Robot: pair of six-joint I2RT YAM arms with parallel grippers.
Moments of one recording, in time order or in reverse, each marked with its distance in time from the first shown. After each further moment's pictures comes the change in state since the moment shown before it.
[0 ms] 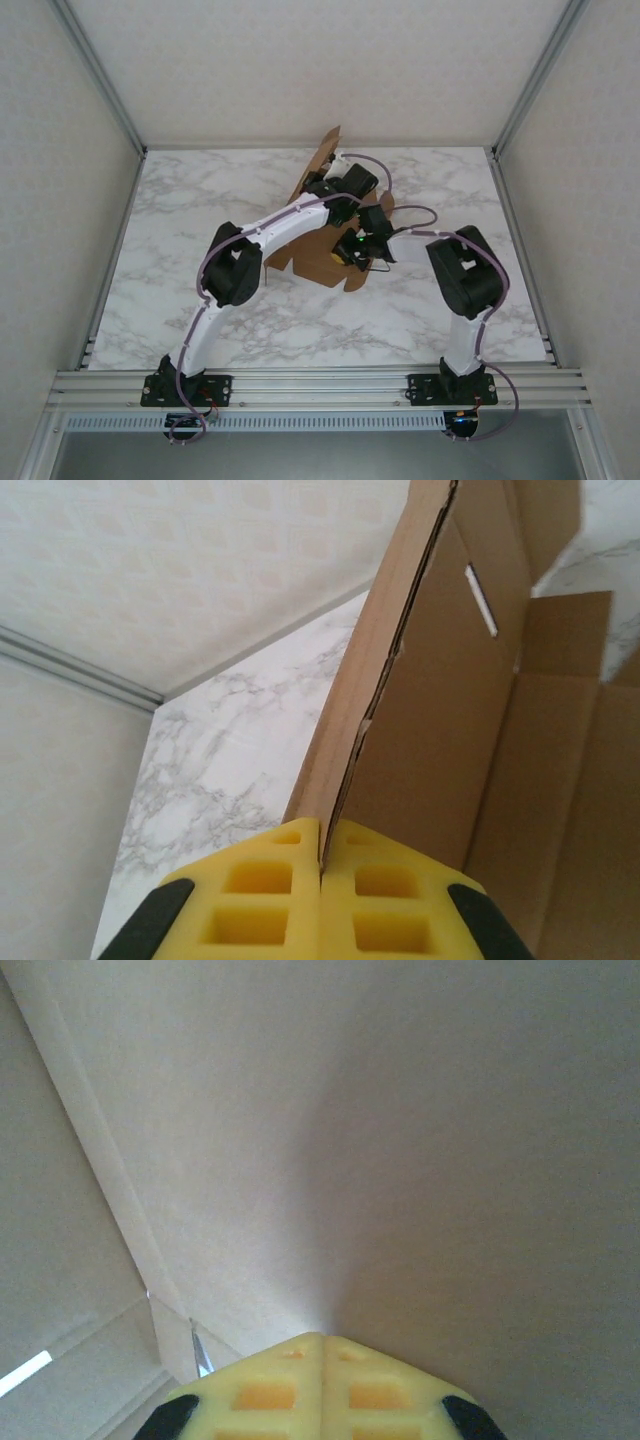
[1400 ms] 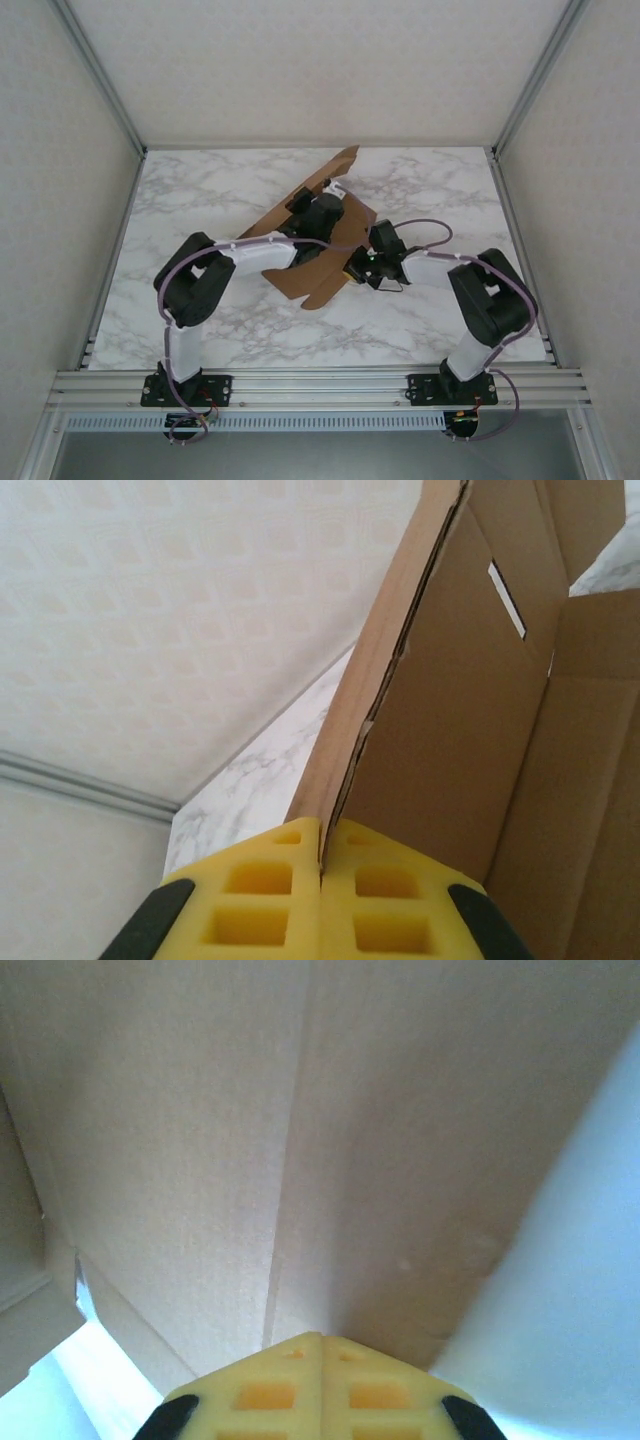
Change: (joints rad) left arm -0.015 -0.365 -0.808 0.963 0.162 0.642; right arm 0.049 -0.224 -0.219 -0.032 0.083 -0.042
